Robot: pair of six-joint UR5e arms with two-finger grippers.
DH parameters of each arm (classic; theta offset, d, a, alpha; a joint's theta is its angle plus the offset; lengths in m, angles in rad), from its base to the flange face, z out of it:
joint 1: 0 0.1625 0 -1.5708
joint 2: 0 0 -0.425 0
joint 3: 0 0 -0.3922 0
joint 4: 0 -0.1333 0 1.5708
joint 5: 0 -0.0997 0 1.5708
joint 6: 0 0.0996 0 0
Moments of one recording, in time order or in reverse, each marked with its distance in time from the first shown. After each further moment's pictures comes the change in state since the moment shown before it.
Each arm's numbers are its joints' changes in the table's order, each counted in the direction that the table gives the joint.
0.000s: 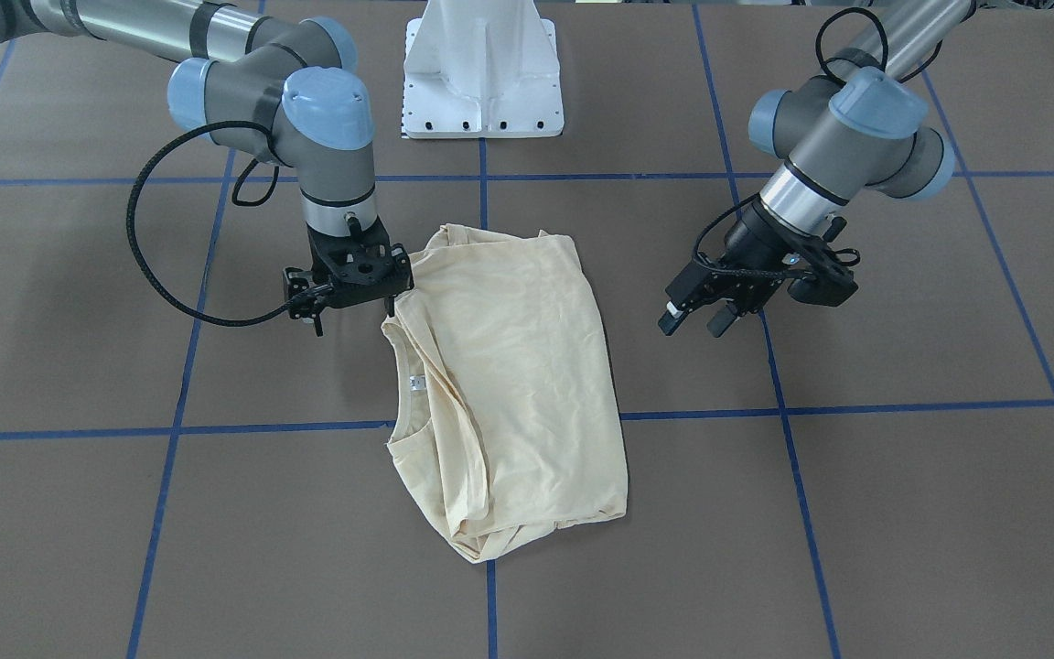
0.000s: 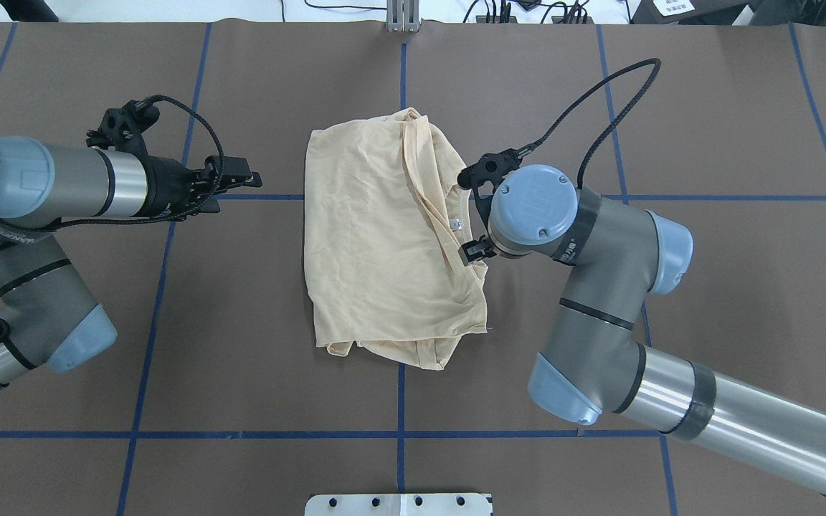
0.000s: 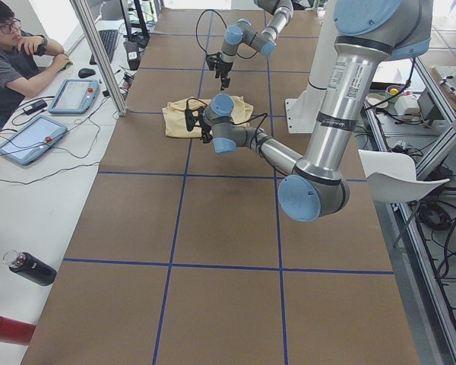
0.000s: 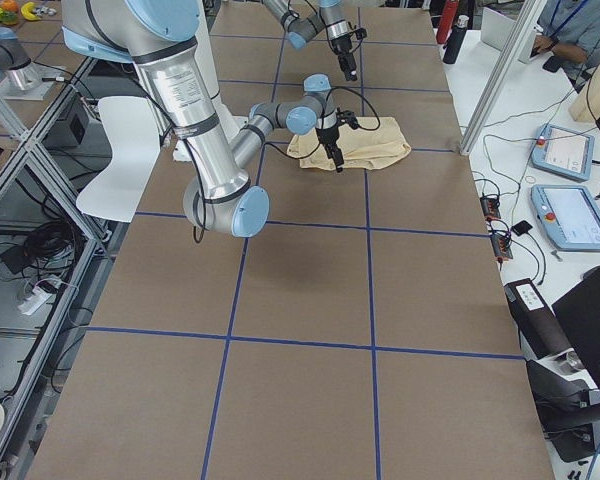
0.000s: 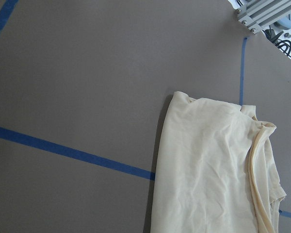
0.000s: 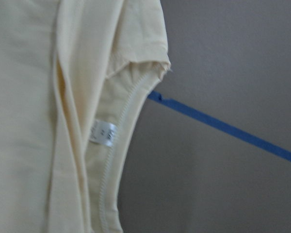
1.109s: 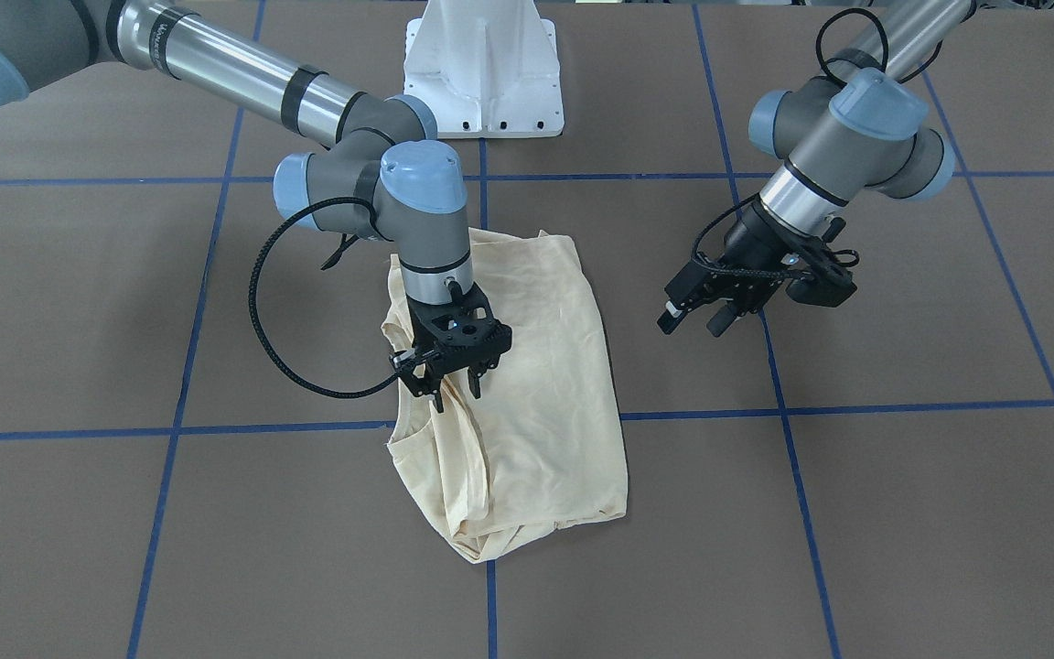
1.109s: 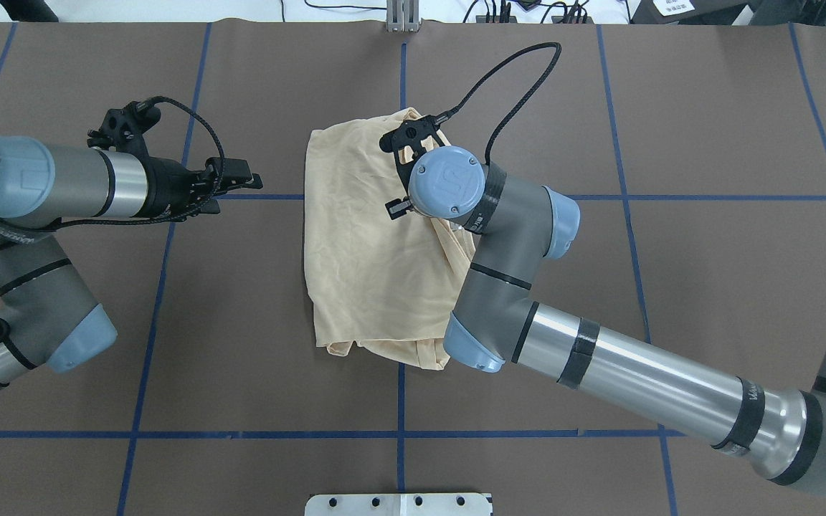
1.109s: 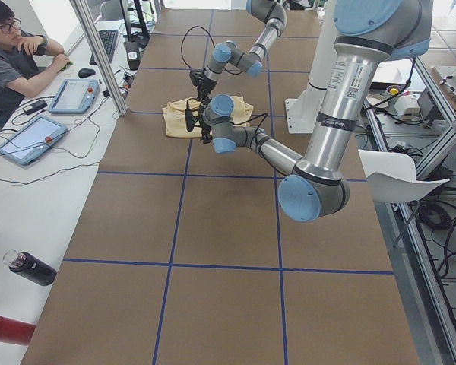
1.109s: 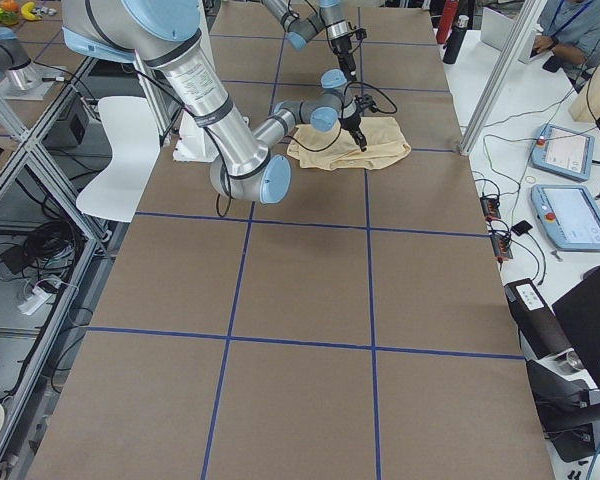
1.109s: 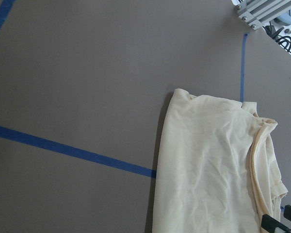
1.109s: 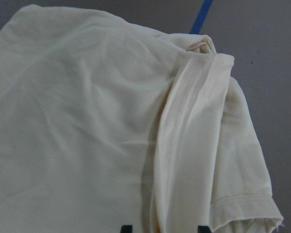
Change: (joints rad) left arm 0.000 0.000 -0.001 0.000 0.007 0.012; right arm 0.001 -0.204 0.381 -0.342 0.086 -0.004
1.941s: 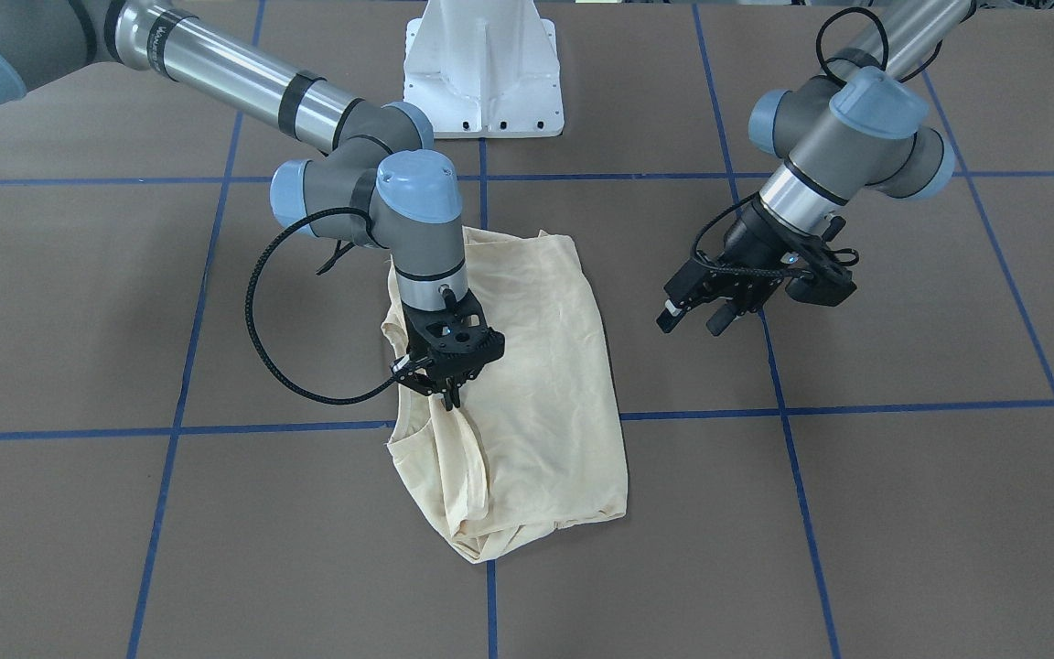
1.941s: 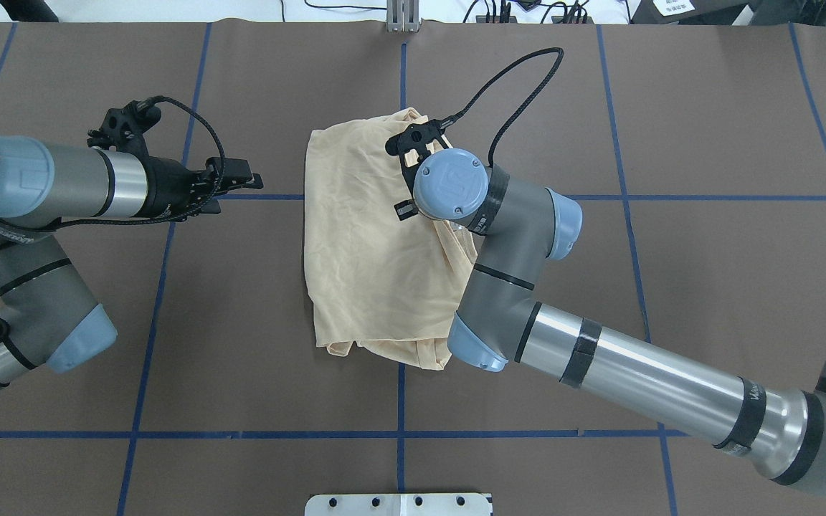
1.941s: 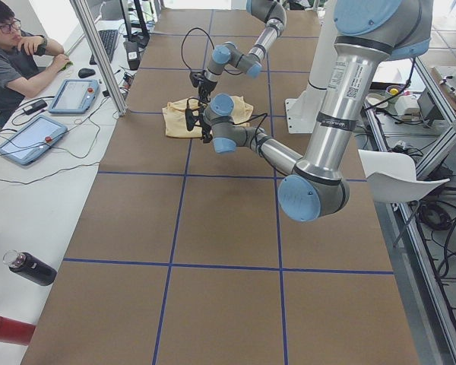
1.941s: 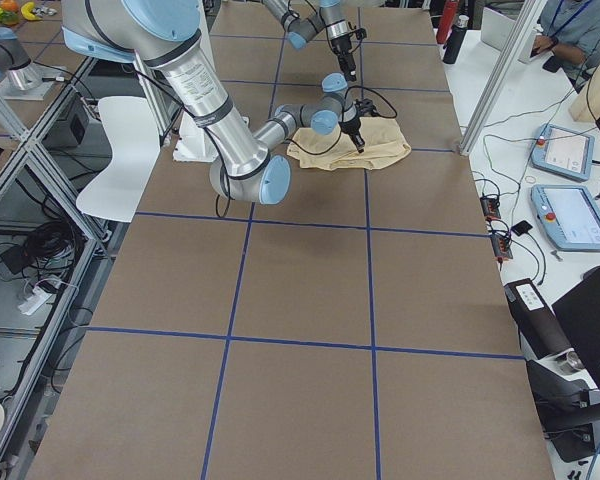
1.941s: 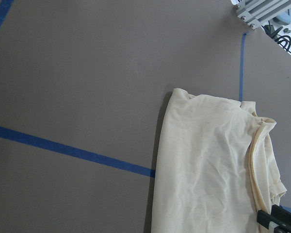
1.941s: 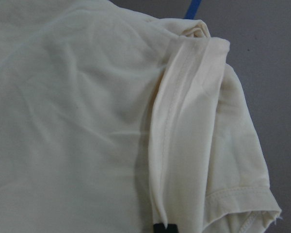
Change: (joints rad) left arm 0.000 0.001 0.002 0.001 0.002 0.002; right arm 0.001 0.007 0.011 -0.003 -0.008 0.010
